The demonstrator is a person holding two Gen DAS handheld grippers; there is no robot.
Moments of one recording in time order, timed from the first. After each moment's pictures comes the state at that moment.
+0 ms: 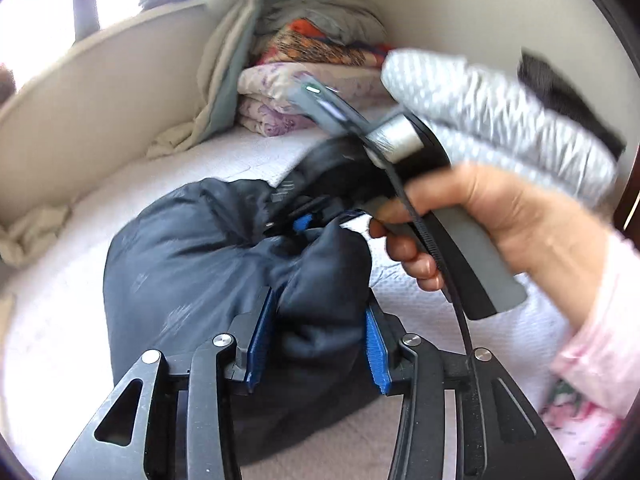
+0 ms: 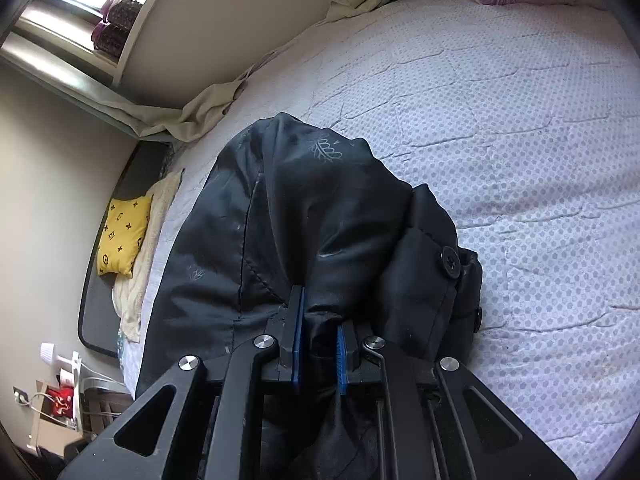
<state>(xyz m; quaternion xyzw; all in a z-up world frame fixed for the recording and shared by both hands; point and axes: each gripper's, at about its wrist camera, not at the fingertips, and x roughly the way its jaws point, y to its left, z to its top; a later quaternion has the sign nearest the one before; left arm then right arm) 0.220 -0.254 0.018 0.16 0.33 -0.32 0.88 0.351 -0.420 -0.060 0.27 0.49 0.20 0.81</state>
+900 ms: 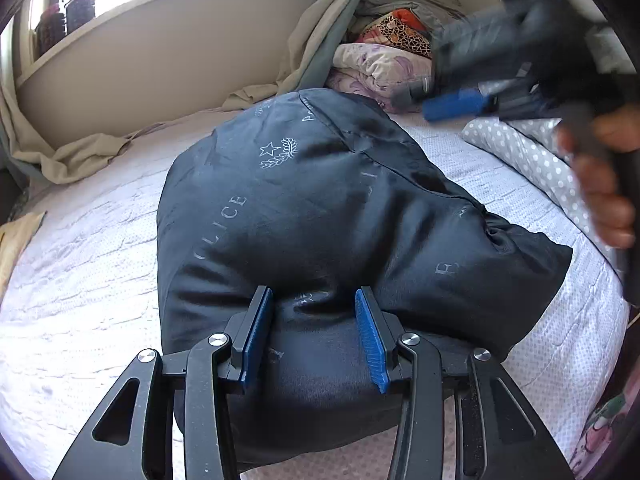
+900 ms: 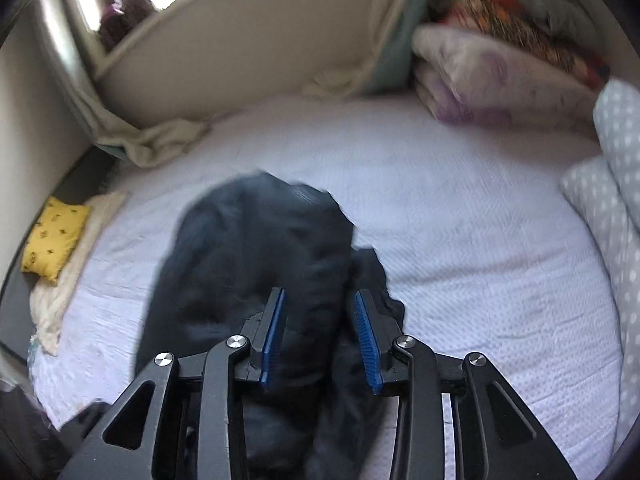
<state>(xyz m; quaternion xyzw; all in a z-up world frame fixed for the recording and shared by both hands) 0.266 -0.207 -0.027 0.12 0.35 -0.20 0.91 0.289 -0.386 0.031 0.13 0.39 0.07 0.91</state>
